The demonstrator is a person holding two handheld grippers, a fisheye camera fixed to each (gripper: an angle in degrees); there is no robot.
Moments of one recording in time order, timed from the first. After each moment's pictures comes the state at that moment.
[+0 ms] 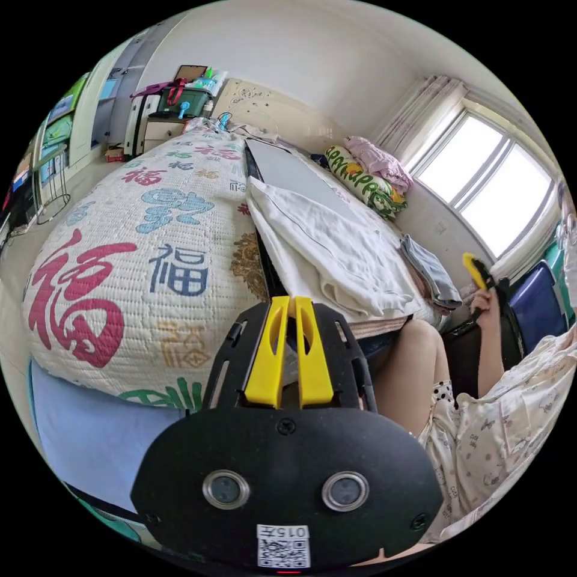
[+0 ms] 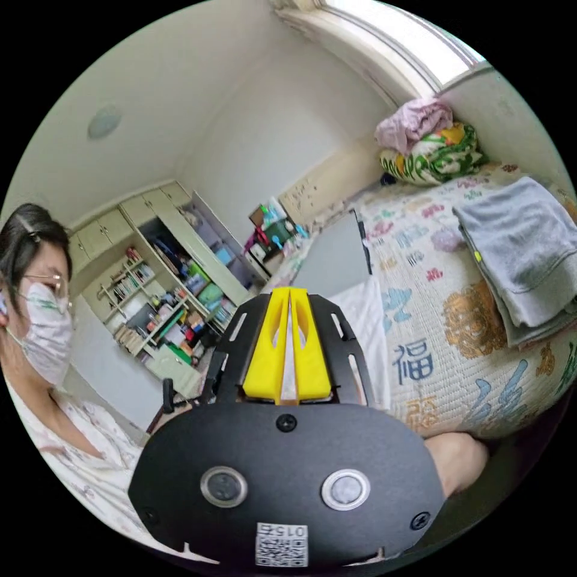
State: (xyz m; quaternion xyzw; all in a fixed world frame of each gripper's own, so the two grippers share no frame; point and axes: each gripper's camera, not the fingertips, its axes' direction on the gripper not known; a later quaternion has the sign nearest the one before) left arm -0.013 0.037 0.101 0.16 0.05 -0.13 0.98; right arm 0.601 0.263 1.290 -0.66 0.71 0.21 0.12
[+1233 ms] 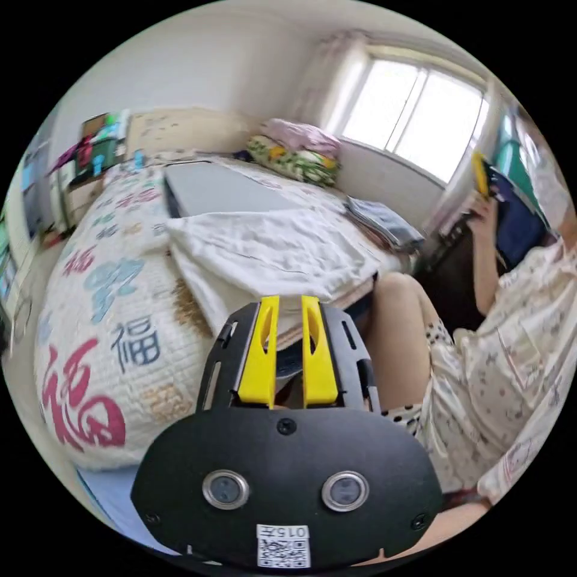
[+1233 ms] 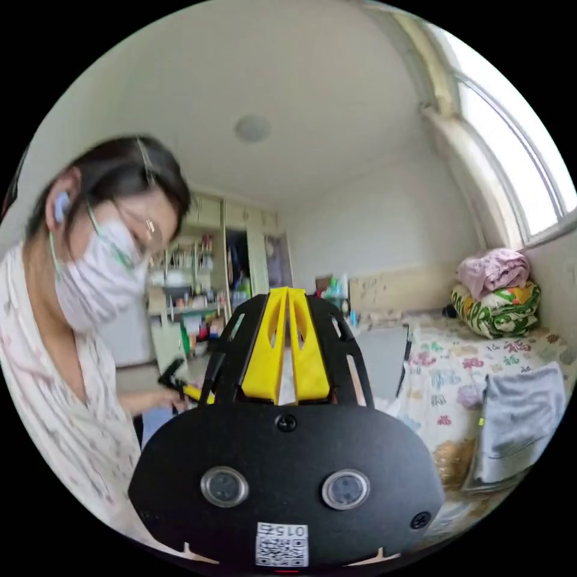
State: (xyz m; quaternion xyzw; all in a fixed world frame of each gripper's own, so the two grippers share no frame) left arm 0.100 -0.104 0.051 0.15 0.09 0.10 0.98; right arm 0.475 0.282 1.421 -0.82 0.48 0.20 0.24
